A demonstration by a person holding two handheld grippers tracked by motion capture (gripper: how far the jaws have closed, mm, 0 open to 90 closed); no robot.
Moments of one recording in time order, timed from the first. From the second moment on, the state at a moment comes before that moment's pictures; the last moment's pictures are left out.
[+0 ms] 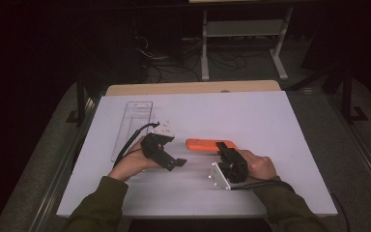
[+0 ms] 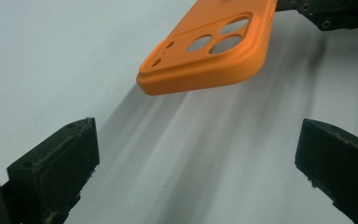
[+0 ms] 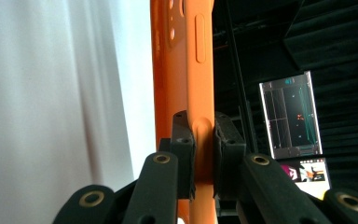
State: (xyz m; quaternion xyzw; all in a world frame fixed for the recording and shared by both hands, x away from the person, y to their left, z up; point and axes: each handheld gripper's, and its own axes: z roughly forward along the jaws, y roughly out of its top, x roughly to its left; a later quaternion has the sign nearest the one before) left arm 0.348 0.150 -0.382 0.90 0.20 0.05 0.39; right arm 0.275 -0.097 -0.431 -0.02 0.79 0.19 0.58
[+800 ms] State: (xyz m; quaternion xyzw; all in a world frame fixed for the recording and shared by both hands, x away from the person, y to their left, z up) left arm 0.347 0.149 -0.383 0.90 0.21 0.05 0.38; right arm 0.279 -0.103 -0.424 0.03 0.80 0.22 0.55
